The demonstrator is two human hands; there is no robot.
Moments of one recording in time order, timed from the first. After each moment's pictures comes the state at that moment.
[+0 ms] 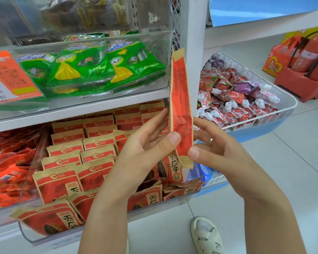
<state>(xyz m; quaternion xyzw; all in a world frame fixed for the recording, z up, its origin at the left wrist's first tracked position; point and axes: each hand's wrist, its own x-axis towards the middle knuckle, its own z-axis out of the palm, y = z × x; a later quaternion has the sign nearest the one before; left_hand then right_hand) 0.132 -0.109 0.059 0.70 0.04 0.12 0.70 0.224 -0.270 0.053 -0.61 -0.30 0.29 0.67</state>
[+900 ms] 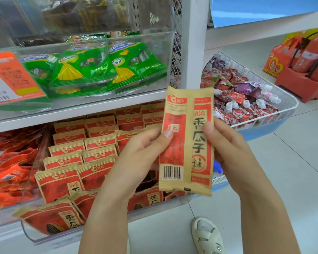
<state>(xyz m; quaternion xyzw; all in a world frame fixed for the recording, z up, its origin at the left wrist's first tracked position) 0.127 -0.111 0.064 0.70 0.11 0.08 0.71 0.221 -0.264 0.056 -0.60 -0.24 0.23 0.73</state>
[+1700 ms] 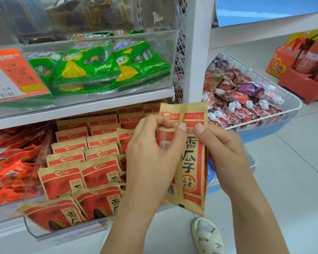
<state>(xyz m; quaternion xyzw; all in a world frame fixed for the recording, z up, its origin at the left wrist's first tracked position) 0.139 -0.139 0.058 0.80 0.20 0.36 0.43 0.208 -0.248 0.054 -0.60 -0.27 0.16 0.73</state>
